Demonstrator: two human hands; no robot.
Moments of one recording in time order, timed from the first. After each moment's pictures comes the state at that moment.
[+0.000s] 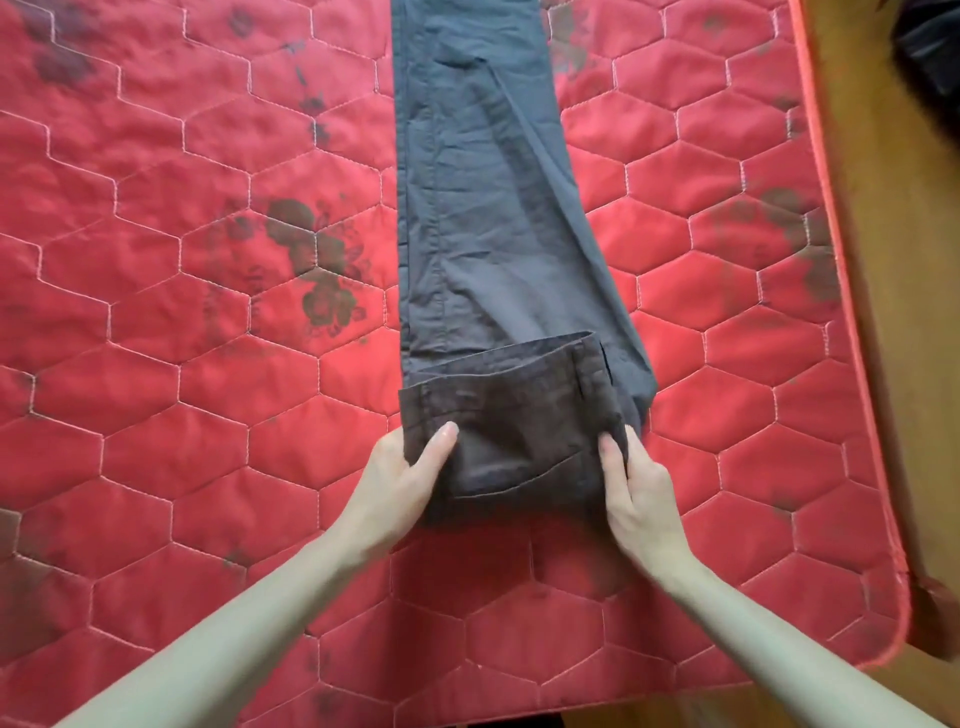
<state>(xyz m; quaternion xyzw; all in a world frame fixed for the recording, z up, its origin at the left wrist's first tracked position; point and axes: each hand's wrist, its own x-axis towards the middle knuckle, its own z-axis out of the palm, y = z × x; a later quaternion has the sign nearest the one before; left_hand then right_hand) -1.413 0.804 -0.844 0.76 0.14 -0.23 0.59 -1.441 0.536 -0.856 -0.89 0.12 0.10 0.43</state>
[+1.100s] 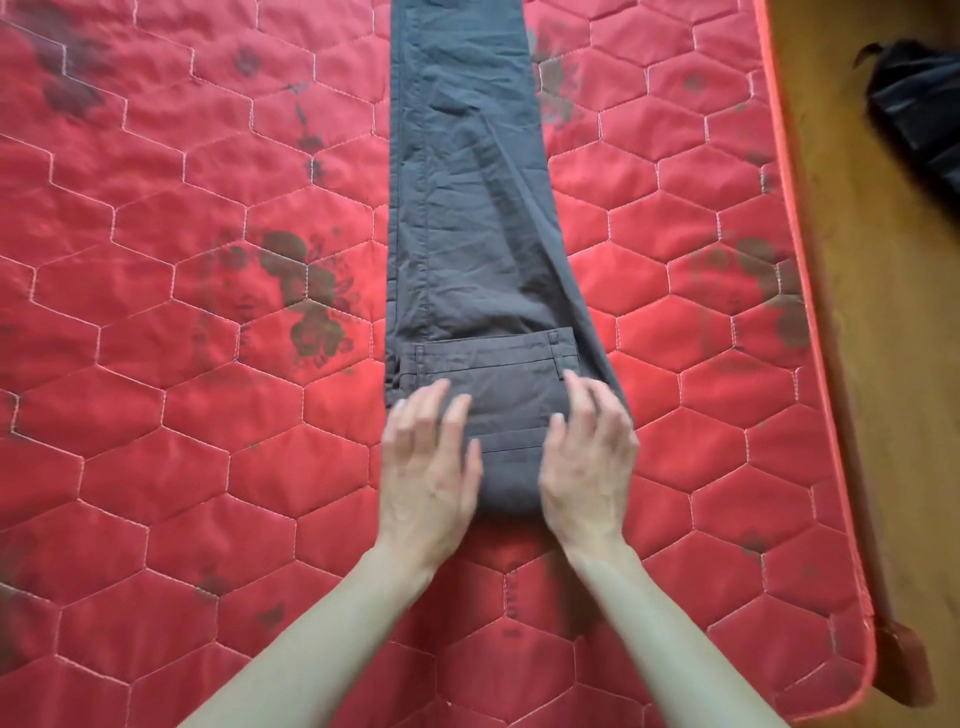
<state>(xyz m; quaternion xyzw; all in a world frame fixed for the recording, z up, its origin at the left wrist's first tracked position) -1.398 0.748 -0.872 0.97 -0.05 0.06 0.22 -1.383 0.575 -0.862 -0.98 0.05 -0.11 0.14</state>
